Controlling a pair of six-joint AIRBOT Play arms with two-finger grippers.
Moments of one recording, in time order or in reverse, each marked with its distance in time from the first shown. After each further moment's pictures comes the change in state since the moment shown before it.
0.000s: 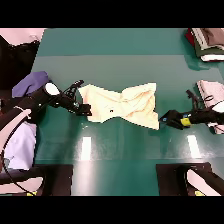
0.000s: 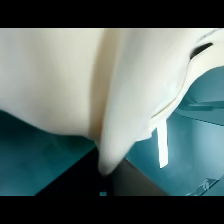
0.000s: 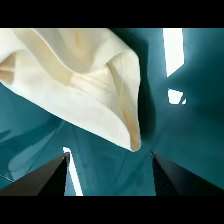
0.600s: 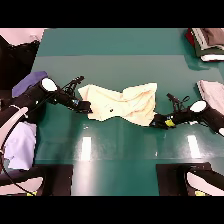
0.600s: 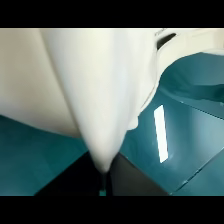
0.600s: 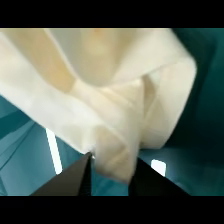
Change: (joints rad) left arm 0.000 0.026 0.050 -0.004 -0.060 0.001; right arm 0.212 -0.158 0.016 -0.016 -0.174 0.017
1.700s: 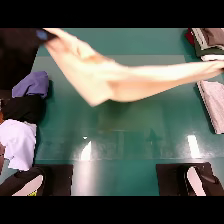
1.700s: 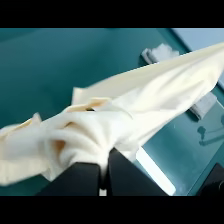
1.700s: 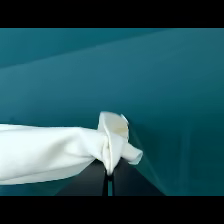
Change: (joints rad) left arm 0.167 0.363 0.742 -0.120 -0.190 -0.083; right arm -0.496 0.526 0.633 0.008 0.240 0.003
